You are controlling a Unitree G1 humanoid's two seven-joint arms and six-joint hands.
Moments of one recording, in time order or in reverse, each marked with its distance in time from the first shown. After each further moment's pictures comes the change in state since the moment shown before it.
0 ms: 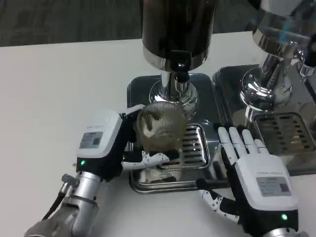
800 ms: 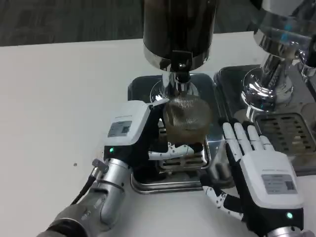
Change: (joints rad) left arm -0.114 -0.133 -0.021 0.106 -0.012 0.090 -0.067; right arm 0.019 -0.005 -0.011 -0.050 -0.003 0.021 0.016
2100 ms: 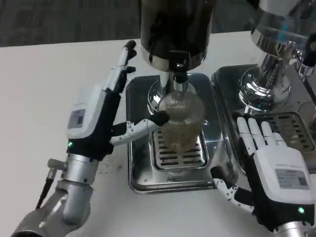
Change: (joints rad) left arm 0.161 0.181 0.144 -0.325 -0.149 -0.216 -0.033; right arm -0.012 -0.001 -0.066 0.012 0.058 -0.024 0.000
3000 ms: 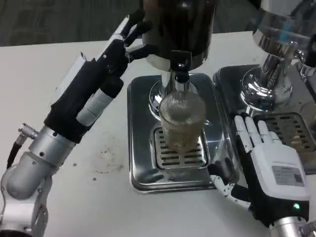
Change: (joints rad) left arm 0.066 0.005 0.266 -0.326 -0.900 -0.050 -1.279; right arm -0.045 0.020 -0.004 0.068 0.034 -0.022 -0.015
